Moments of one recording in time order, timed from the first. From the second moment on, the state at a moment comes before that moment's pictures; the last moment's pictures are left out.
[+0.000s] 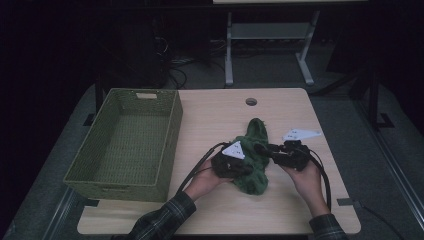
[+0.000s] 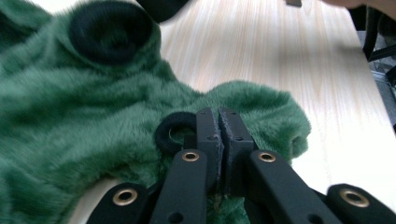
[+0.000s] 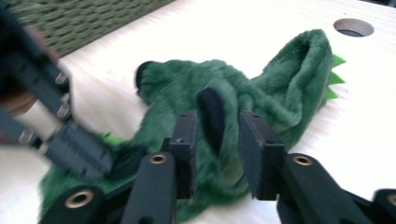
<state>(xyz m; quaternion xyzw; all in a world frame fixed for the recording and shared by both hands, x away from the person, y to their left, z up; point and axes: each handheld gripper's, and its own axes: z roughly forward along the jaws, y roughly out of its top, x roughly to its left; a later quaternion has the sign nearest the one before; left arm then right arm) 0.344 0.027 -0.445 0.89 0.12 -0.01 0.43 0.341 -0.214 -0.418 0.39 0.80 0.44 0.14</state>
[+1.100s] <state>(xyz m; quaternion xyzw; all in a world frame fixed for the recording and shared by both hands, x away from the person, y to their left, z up) 0.335 0.023 -0.455 0.90 0.12 -0.01 0.42 0.362 -0.267 -0.458 0.48 0.79 0.36 0.13</state>
